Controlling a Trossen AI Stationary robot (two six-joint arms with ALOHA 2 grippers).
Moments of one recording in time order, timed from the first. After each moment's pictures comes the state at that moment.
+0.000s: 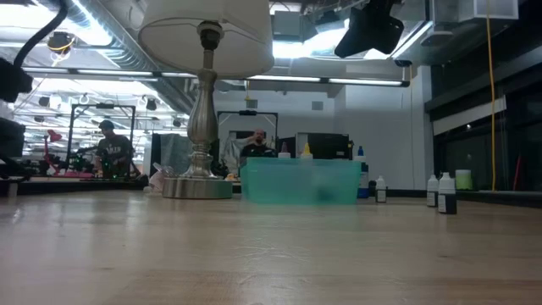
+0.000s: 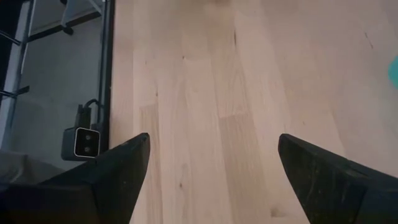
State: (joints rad) left arm -0.82 1.28 0.52 -0.54 -0.09 -0.90; right arm 0.36 1.55 1.21 -0.48 0.05 0.55
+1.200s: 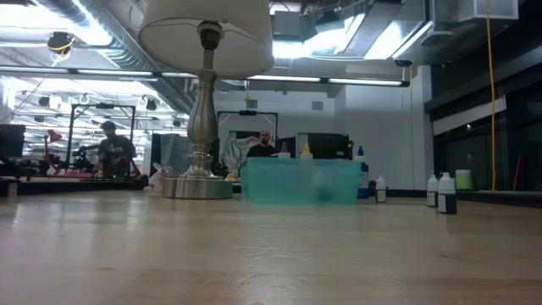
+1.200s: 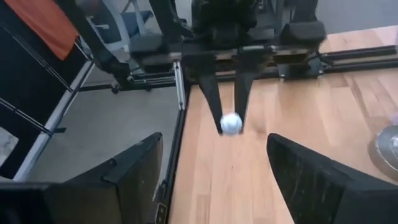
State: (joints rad) left arm -0.59 1.52 1.51 -0.47 -0.61 -0.49; right arm 0.46 1.66 2.01 -0.85 0.17 0.39
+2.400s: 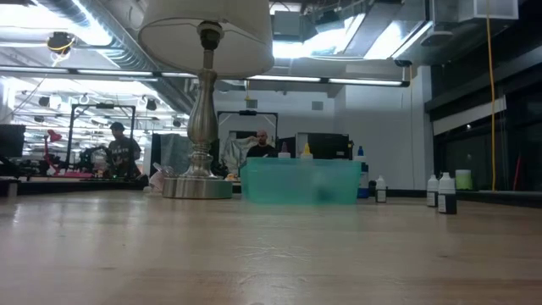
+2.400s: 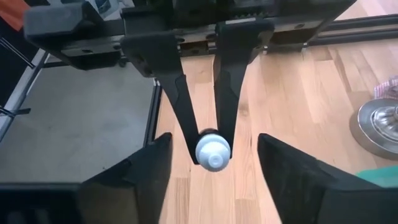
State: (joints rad) left arm -0.56 1.63 1.63 -0.46 -0.64 -0.46; right arm 0.46 1.76 2.03 -0.91 0.22 0.40
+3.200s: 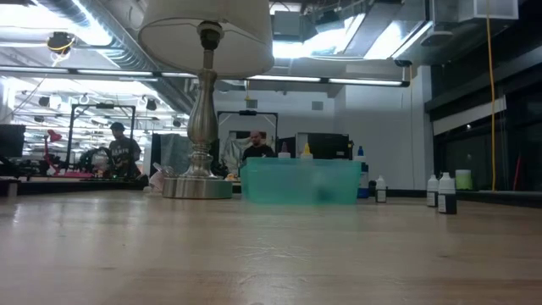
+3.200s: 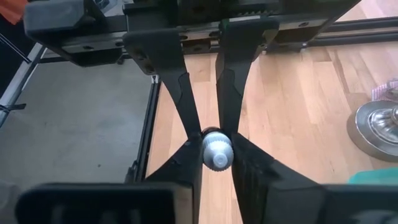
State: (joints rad) left arm -0.56 1.63 1.63 -0.47 -0.65 -0.46; right arm 0.47 1.76 2.03 -0.92 0.22 0.38
